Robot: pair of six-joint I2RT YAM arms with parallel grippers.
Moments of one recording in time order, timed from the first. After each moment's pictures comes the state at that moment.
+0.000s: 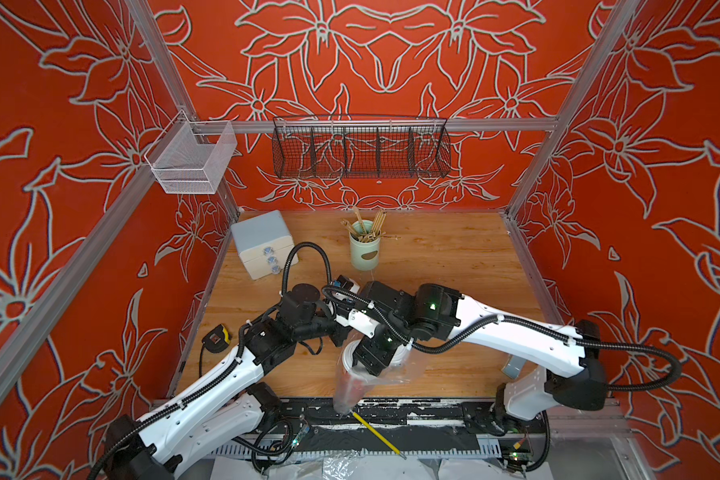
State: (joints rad) left arm -0.63 0.85 0.66 -0.28 0.43 -0.15; right arm 1.21 1.56 1.58 -1.11 -0.22 0.30
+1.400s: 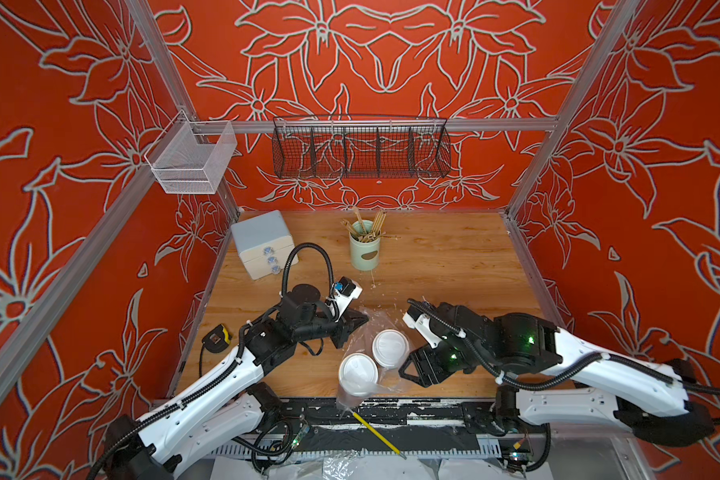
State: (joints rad) left arm -0.64 0.85 0.66 -0.26 0.47 -0.13; right arm 1.25 1.03 1.18 -1.07 -0.16 0.84
